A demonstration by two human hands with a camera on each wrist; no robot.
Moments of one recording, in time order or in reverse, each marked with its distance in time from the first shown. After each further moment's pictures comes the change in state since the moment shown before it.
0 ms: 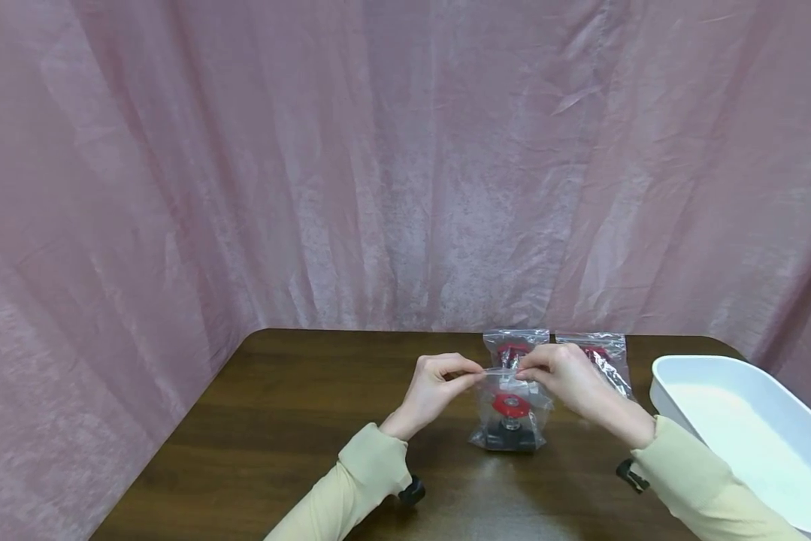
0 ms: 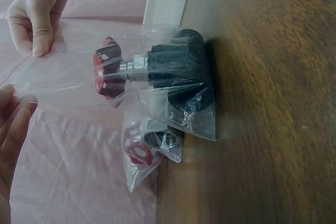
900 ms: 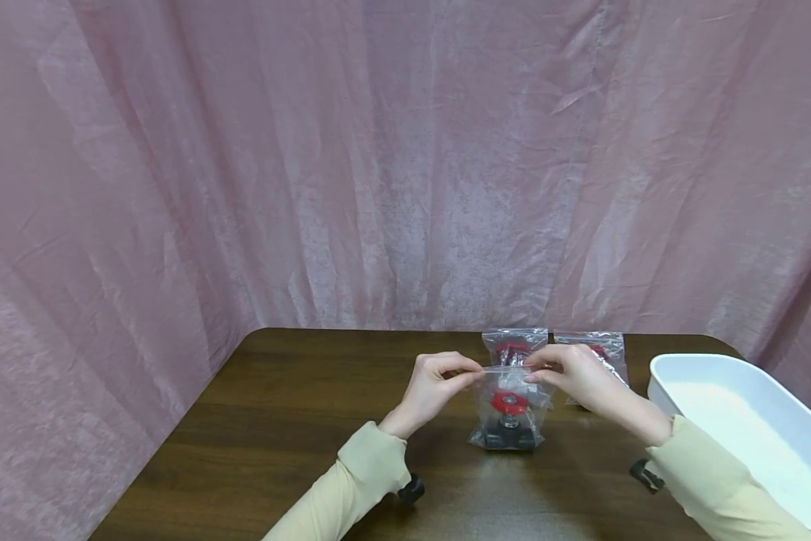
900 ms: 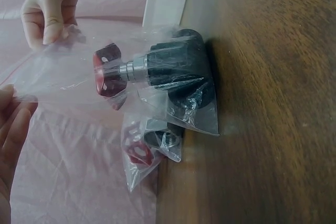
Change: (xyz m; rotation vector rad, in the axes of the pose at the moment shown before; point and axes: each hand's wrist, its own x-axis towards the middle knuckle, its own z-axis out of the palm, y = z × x) left_hand 0.000 -0.001 -0.001 -0.001 -0.007 -0.017; right_hand -0.009 0.010 -0.011 0.064 -0.118 0.118
